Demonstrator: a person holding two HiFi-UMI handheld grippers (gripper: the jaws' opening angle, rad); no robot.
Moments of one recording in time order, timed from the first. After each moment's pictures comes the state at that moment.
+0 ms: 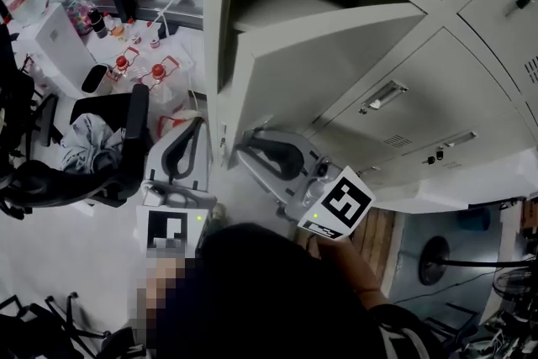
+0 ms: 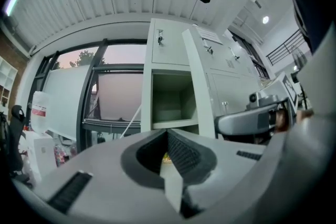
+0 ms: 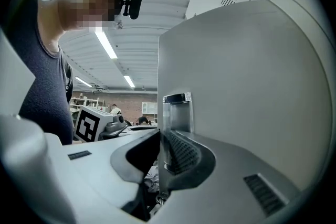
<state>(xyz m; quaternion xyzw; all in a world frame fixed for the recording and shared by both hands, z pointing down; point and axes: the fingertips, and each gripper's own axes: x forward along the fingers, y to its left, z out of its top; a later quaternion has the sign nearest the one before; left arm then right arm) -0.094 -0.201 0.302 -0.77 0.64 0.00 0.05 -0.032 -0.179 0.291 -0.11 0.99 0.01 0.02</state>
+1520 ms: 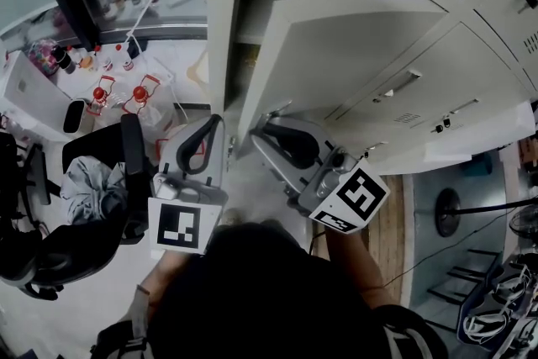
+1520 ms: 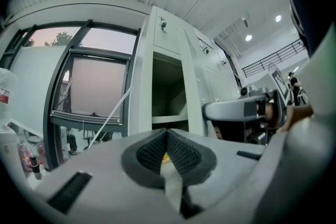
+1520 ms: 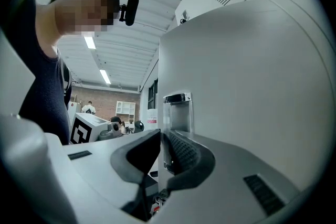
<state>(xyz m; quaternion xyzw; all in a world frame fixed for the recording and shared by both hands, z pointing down) -0.120 -0.266 0.323 -0.86 0.50 0.00 0.04 -0.072 -0.240 0.289 -0.25 0.97 0.01 0.03</state>
